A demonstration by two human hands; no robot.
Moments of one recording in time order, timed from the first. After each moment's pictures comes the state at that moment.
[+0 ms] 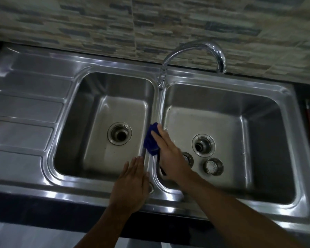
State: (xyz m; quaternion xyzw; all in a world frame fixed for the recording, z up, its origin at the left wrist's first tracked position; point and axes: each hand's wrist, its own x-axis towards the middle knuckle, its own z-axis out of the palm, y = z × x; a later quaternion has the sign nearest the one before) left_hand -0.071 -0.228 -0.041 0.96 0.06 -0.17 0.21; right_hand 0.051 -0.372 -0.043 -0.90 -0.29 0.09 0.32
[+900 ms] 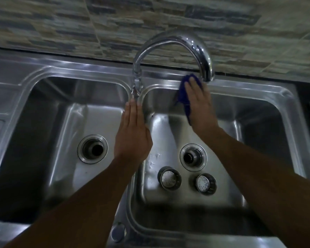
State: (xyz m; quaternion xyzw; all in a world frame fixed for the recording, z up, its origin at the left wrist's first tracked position) left_hand 0.145 -0.263 -0.058 0.98 0.06 0.00 0.16; right_hand 0.267 -0.462 -0.048 -0.98 -0.17 0.00 0.07
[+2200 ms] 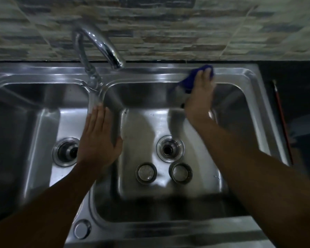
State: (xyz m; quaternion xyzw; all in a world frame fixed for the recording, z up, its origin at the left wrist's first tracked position) left_hand 0.129 -0.273 -0.054 1.00 -0.01 -0.02 0.05; right_hand 0.284 -0.548 -0.049 -0.99 0.03 -0.03 0.15
